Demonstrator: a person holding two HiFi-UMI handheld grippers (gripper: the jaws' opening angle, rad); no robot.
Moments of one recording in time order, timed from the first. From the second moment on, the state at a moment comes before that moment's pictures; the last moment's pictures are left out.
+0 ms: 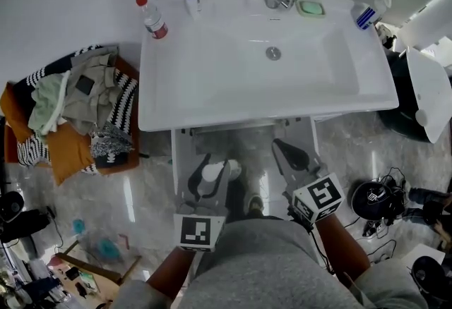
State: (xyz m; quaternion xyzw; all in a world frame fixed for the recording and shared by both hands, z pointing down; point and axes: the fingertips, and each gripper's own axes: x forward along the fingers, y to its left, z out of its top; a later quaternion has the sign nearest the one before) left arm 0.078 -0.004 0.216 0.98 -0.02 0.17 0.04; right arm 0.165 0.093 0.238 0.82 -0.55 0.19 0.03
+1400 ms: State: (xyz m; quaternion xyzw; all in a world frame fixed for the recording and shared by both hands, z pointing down) left arm 0.143 0.023 0.302 0.96 0.00 0.26 0.05; right arm 0.211 0.102 0.276 0.80 -0.55 0.23 0.04
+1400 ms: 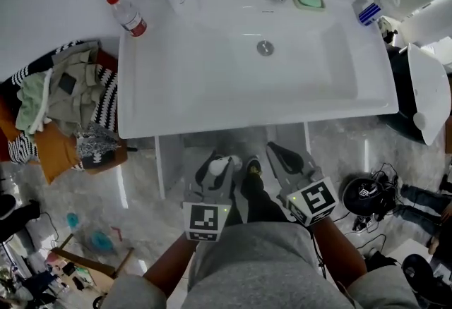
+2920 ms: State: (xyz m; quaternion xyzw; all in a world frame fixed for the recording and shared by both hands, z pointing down) left arm 0.100 -0.129 0.623 0.92 -0.25 0.29 0.09; right arm 0.121 -0.041 0.556 0.65 -0.68 0.31 0.12
